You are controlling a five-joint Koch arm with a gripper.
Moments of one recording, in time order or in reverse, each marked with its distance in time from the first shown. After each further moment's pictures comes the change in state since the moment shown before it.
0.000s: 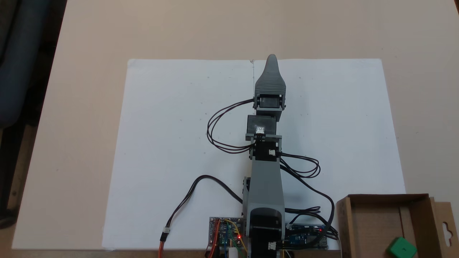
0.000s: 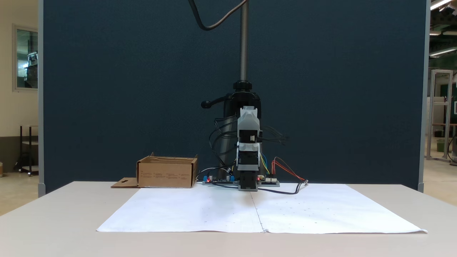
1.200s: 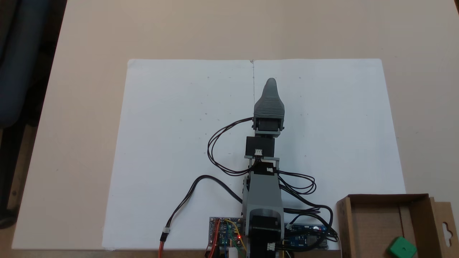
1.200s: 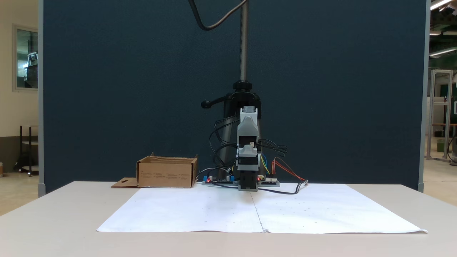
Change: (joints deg) arm 0.8 0.0 18.3 -26.9 0.0
